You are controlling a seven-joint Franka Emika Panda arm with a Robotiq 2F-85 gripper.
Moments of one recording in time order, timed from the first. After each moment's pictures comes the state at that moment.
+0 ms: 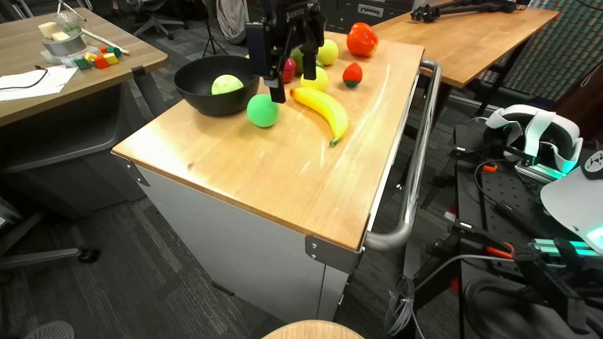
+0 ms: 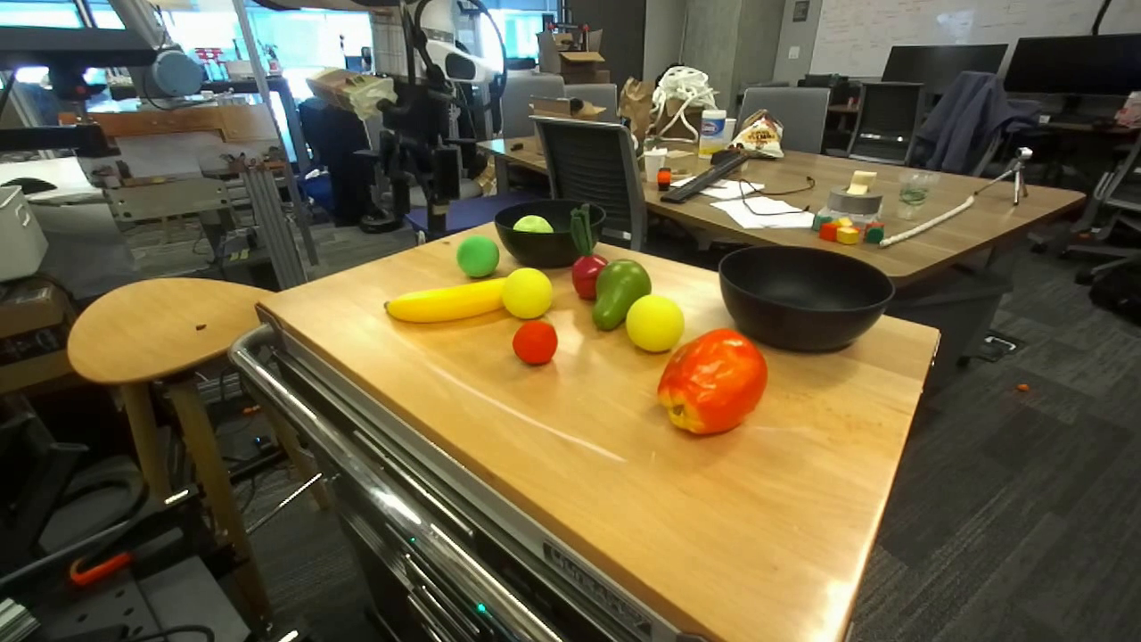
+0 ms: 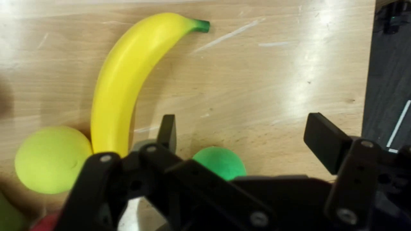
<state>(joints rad) 0.09 0.16 0.12 -2.03 0.06 2.09 0.30</state>
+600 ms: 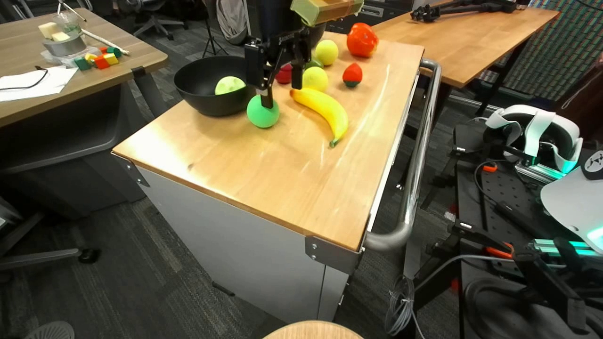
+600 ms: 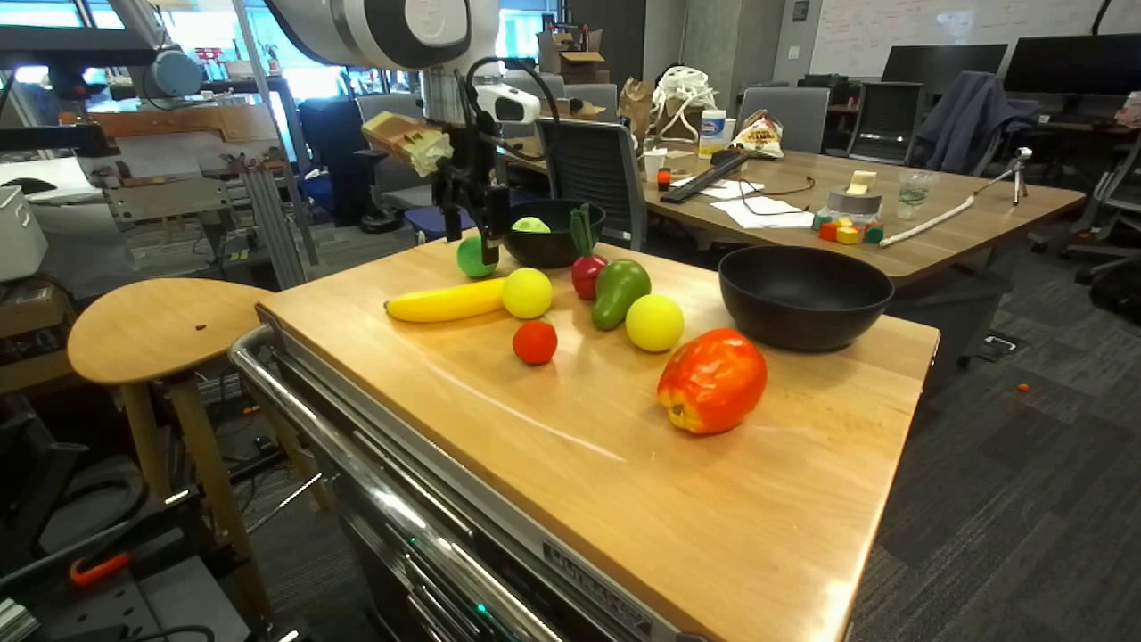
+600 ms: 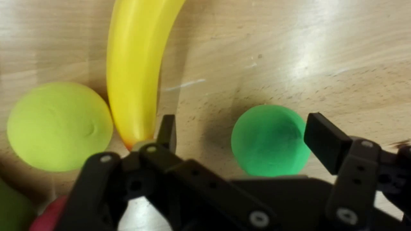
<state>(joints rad) 0.07 0.26 0.06 -2.03 0.06 2.30 0.25</state>
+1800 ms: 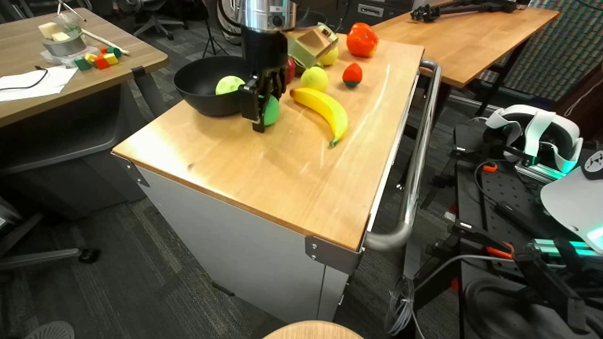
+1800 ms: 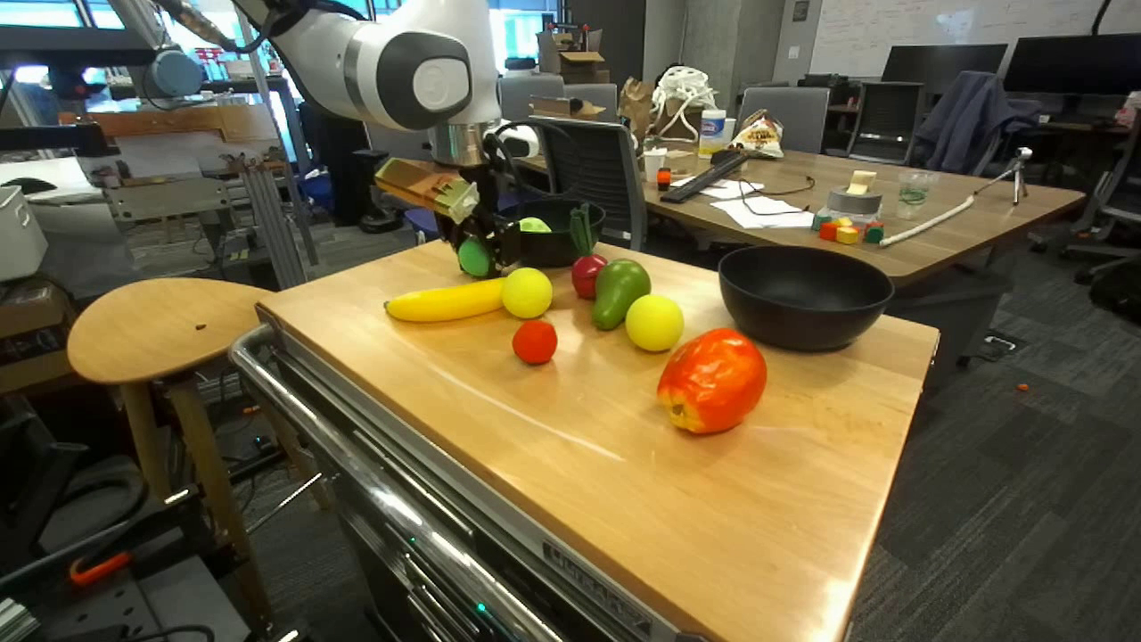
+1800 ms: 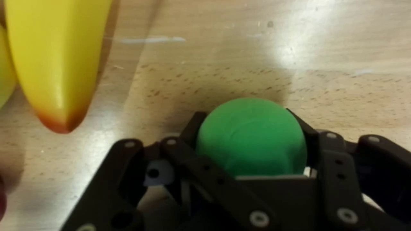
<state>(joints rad) 0.07 0.37 0.10 -2.02 0.07 2.50 0.03</state>
